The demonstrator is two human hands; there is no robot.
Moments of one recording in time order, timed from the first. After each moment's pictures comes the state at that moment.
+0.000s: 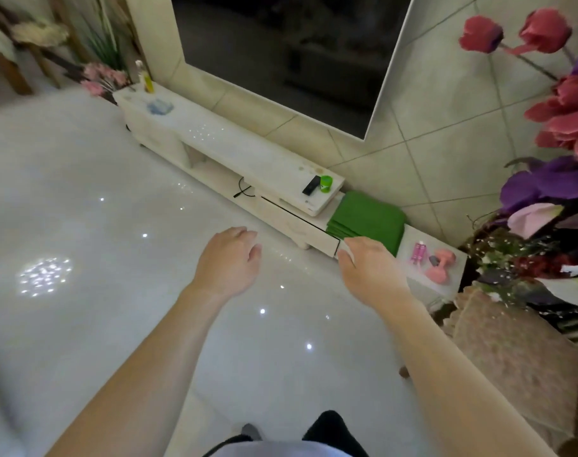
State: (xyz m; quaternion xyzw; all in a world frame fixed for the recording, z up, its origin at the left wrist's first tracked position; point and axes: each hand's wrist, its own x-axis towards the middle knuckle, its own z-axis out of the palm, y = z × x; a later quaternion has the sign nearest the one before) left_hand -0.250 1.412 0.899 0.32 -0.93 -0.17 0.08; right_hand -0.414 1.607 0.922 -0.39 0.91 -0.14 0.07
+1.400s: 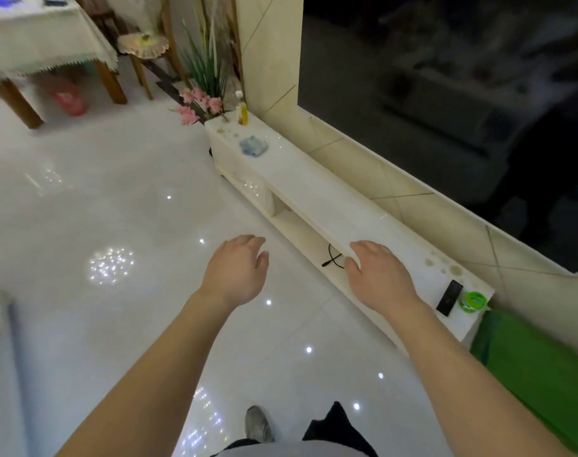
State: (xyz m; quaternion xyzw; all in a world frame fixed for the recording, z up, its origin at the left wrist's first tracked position) left_hand -0.309 0.790 0.881 0.41 -0.89 -0.16 0.08; right_hand -0.518 0.940 0.894 -0.50 0.85 -0.12 0.10
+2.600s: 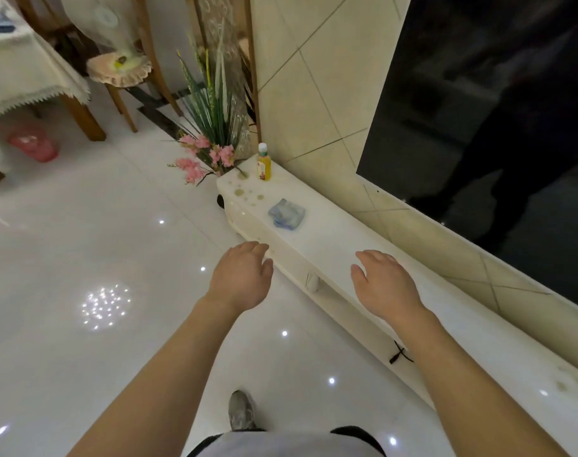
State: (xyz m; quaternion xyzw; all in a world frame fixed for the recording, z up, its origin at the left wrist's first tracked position) left_hand -0.410 0.182 0.868 0.38 -0.91 -0.18 0.03; right_hand -0.608 0.349 0.866 -0.45 0.88 -0.09 0.14
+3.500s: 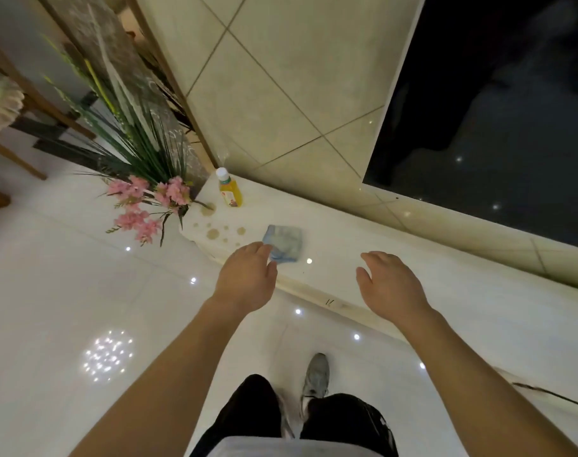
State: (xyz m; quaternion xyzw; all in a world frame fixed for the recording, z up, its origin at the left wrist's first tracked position) left_hand -0.589 -0.112 0.787 0.21 -0.96 -0.18 -0.04; right_hand -0.717 0.118 0.780 -0.28 0.93 -0.10 0.19
